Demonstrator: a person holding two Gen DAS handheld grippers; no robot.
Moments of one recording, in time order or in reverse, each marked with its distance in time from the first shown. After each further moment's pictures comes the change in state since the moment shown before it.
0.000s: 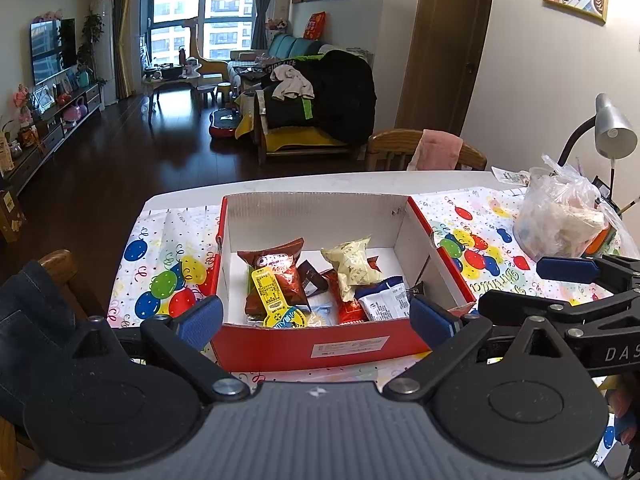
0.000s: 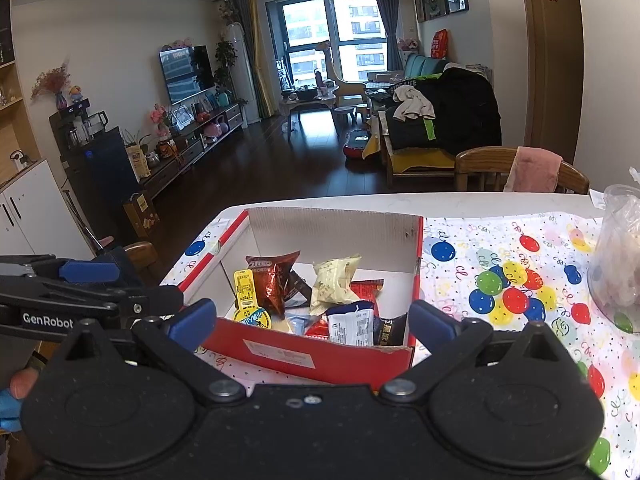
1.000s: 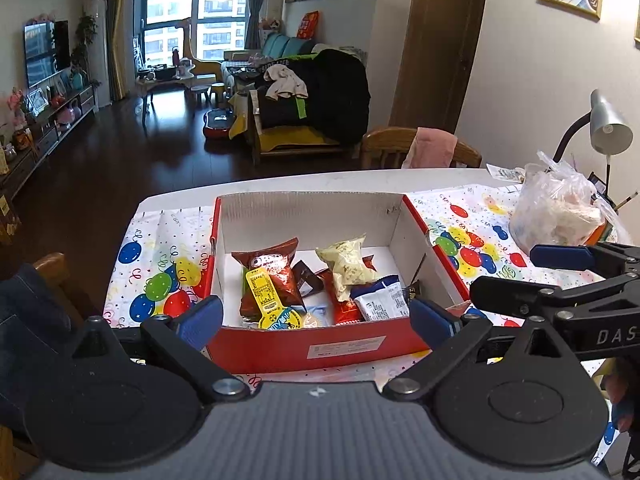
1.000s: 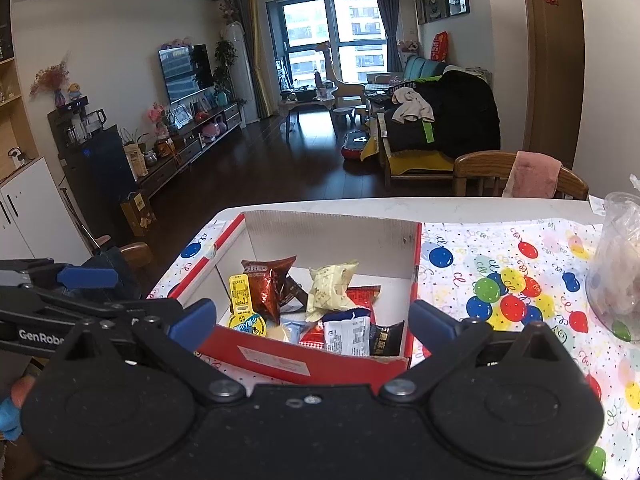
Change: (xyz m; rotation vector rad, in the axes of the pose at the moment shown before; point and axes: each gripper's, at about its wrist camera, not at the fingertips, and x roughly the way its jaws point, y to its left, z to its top) left arm 0.002 -0.003 0.000 0.012 0.001 -0.015; right arm 0.004 -0.002 0.007 -0.010 0.000 -0.012
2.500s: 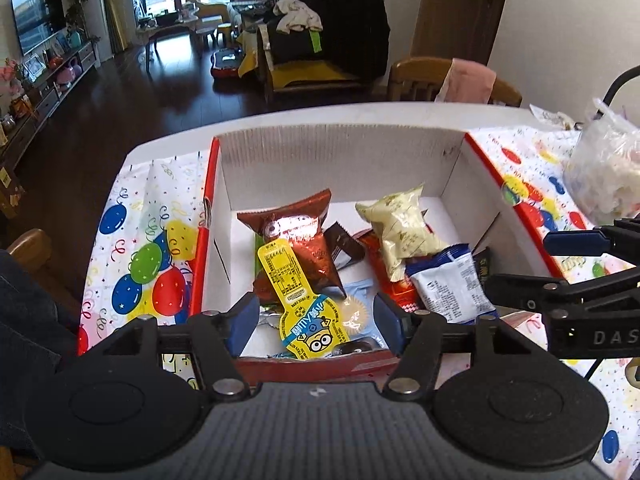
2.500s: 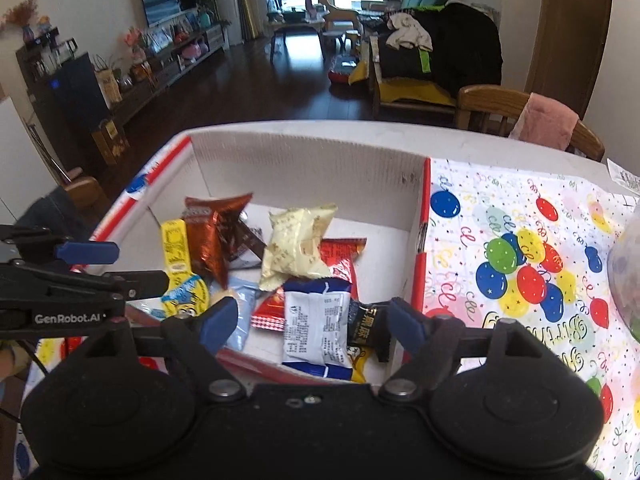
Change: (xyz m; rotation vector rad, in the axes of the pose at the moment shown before) left arm 0.111 0.021 0.009 0.014 0.198 0.051; right arm 0.099 -0.020 0.006 -0.037 0.235 -0.043
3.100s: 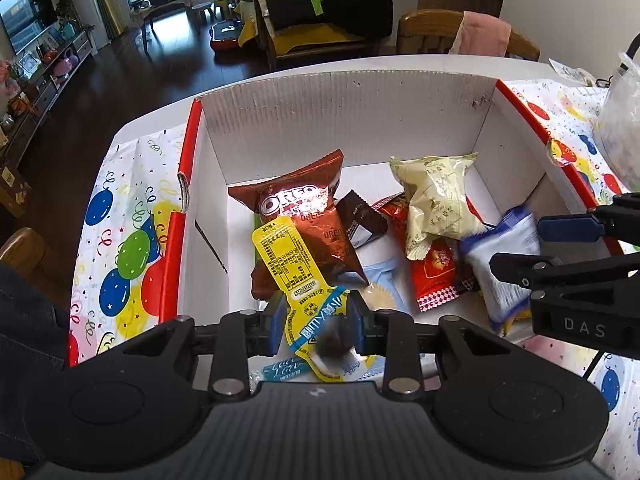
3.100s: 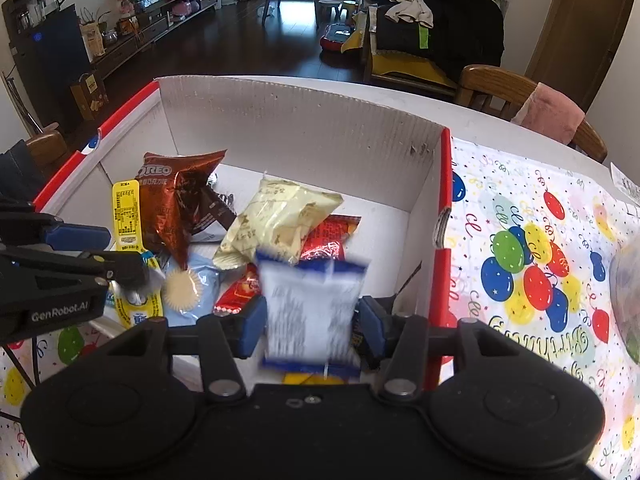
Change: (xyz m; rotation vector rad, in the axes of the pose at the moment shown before) left arm 0.057 -0.003 0.003 0.058 0.117 0.053; right arm 0.064 0.004 0.002 -0.066 0.124 -0.091
